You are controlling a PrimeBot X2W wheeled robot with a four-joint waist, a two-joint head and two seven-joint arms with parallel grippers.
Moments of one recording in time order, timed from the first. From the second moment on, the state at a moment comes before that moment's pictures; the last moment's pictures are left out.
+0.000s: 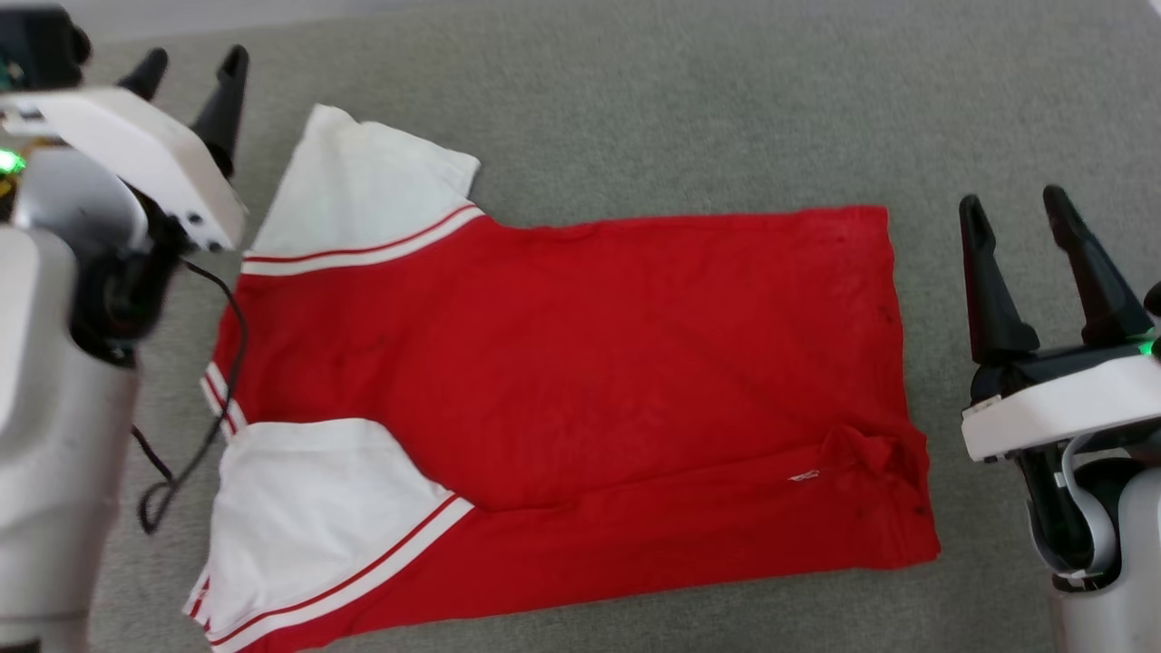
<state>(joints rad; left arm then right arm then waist) -0.76 0.46 -0.22 0.30 -0.62 0.02 0.29 -0.28 -0.12 -0.03 -0.09 0.24 0.13 0.04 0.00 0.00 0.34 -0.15</state>
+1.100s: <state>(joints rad) -1.03 0.55 -0.33 0.62 -0.71 -0.08 0.77 -0.39 -0.13 -0.02 0.02 0.35 0.13 0.10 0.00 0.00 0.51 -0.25</state>
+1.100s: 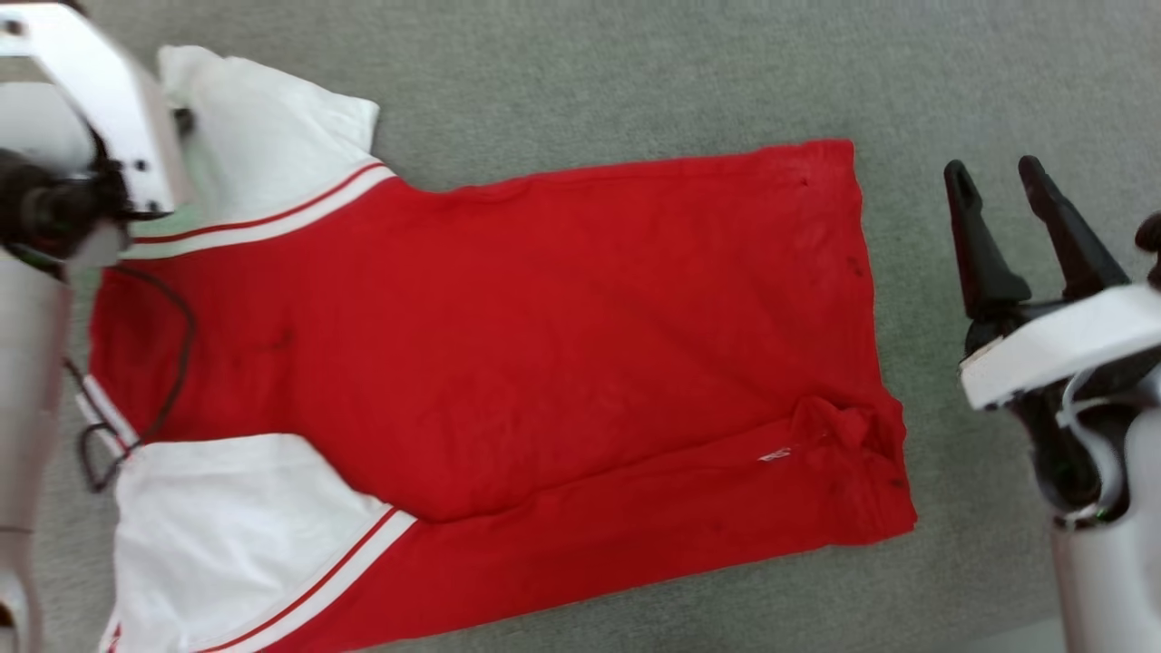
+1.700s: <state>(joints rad) -1.07 0.47 -0.38 0.54 -0.68 -0.10 0.64 -0.77 -0.27 0.08 0.49 0.45 0.13 0.72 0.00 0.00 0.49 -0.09</state>
